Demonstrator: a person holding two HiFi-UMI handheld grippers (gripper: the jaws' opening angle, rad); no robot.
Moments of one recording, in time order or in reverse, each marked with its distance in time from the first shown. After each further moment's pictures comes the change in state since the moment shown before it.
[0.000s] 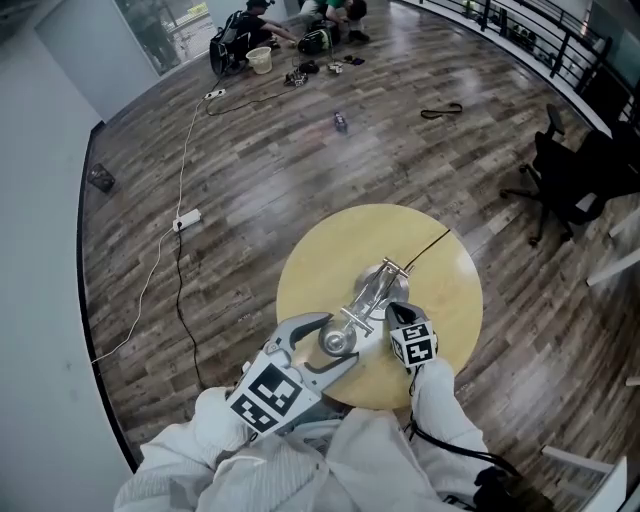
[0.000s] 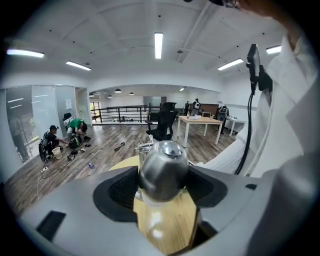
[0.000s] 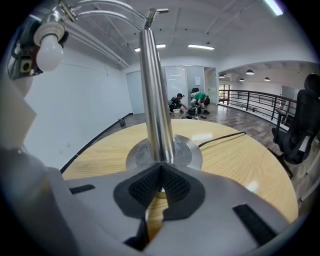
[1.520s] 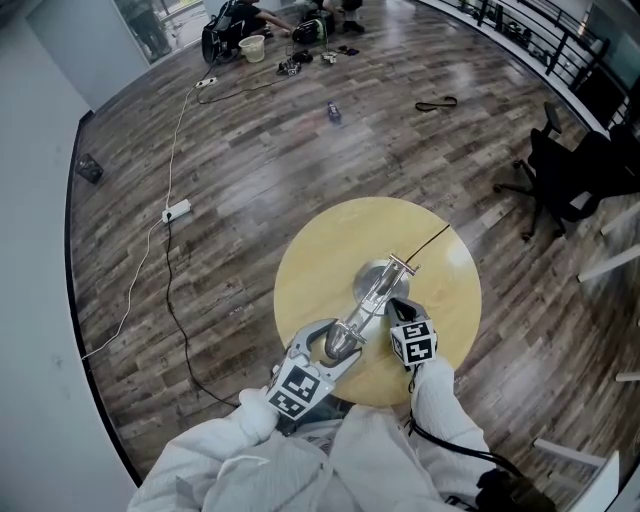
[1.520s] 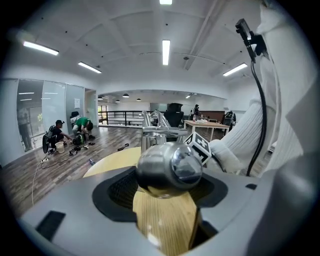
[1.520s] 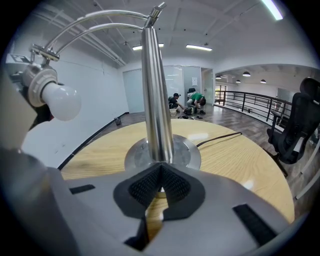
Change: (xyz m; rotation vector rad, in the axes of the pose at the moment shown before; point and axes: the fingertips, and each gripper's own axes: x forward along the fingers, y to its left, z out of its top) left arm 0.064 0.010 -0.109 -0.063 -0.094 0.056; right arm 0.004 0.005 0.001 0.002 0.006 -0.051
